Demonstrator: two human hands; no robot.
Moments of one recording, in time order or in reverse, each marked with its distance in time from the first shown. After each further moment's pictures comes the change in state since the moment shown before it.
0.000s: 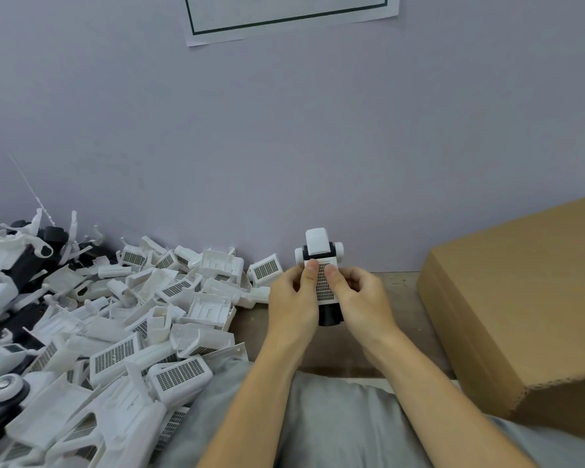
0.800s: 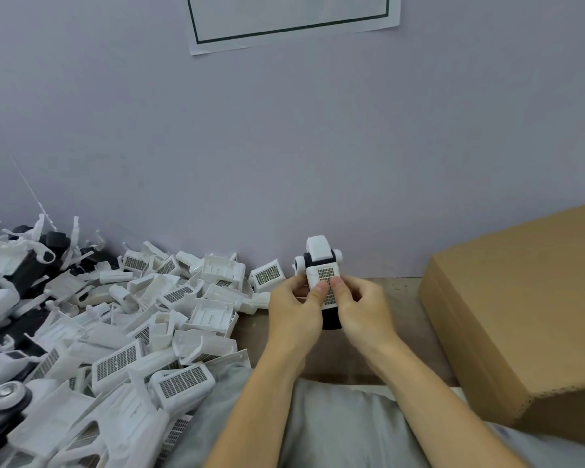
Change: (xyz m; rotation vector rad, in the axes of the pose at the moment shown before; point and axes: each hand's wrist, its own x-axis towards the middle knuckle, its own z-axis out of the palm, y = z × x) left_hand 0.002 -0.007 -0.003 -0.016 -0.032 -0.048; right_hand -0.005 -0.003 0.001 -0.135 -0.002 -0.095
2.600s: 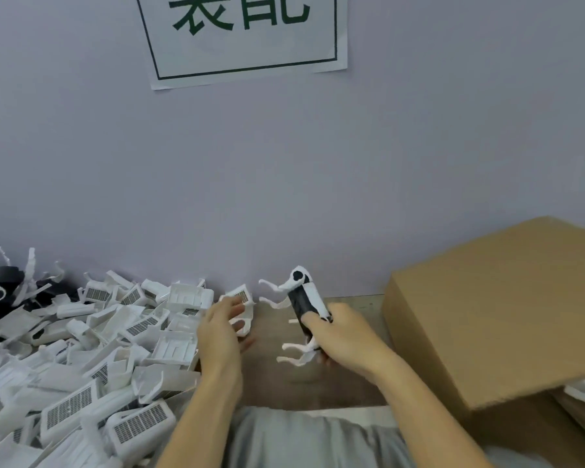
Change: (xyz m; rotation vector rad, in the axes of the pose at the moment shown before) left_hand 0.018 0.005 -0.031 -0.273 0.292 -0.218; right_hand 0.003 -0.026 -0.041 -0.348 -0.291 0.236
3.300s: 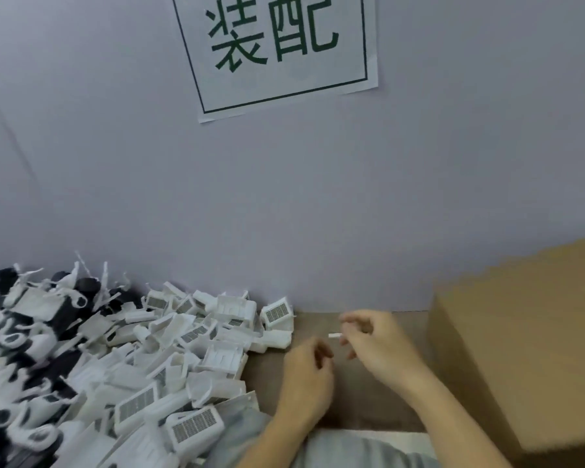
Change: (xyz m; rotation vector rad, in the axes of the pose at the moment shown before) left_hand -0.031 -0.034 0.016 0.938 -0.327 0.441; right_hand -0.002 -0.003 -0.006 0.080 0.116 -0.074
